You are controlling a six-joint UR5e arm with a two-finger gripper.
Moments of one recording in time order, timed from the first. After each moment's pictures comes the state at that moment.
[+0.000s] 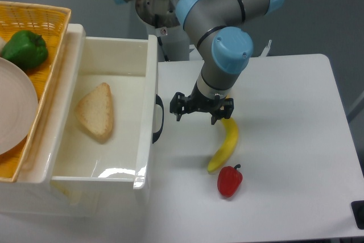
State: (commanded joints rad) arm 2.52 -1.86 -1.62 -1.32 1.31 0.51
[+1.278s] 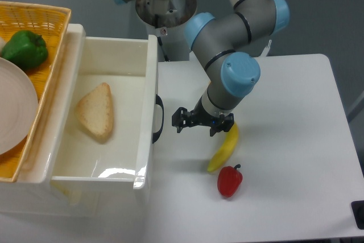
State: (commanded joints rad) arm 2.52 -1.95 -1.60 -1.32 1.31 0.51
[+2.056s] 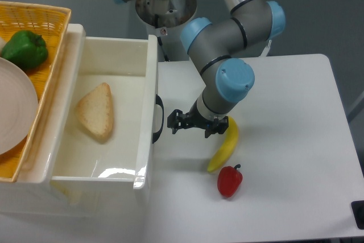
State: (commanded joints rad) arm 2.49 -1.95 -1.60 -1.32 1.31 0.51
